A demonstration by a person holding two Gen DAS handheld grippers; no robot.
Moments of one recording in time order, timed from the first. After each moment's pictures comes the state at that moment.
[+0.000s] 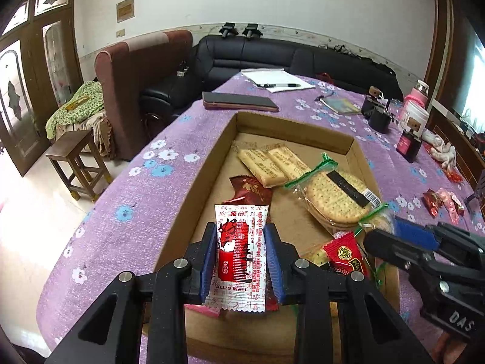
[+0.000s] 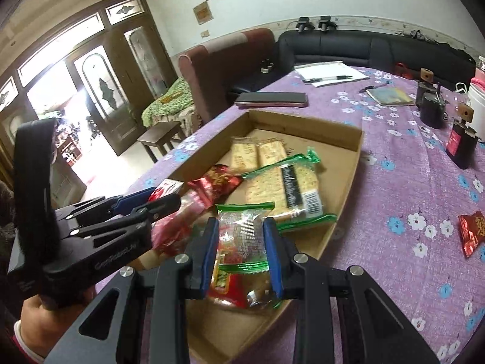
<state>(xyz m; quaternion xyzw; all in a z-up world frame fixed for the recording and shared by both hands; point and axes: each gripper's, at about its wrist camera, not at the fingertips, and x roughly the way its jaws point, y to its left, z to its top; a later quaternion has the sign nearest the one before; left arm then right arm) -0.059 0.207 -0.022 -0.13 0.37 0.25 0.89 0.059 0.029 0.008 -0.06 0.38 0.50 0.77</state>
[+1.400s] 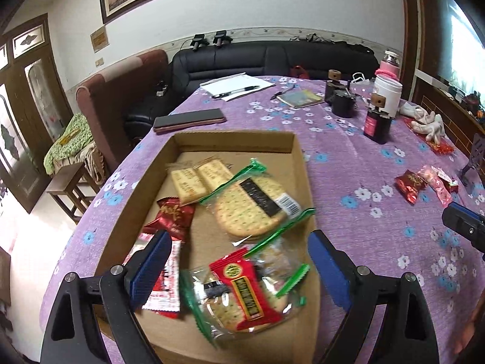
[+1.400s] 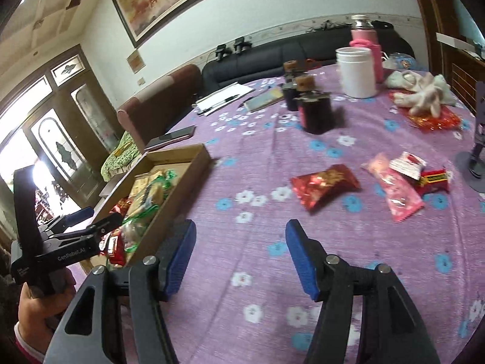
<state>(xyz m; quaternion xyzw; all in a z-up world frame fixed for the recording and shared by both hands) -0.006 0.116 -0.003 -0.05 0.38 0.24 0.89 0.131 -0.162 0.002 0.05 0.38 0.39 0.84</state>
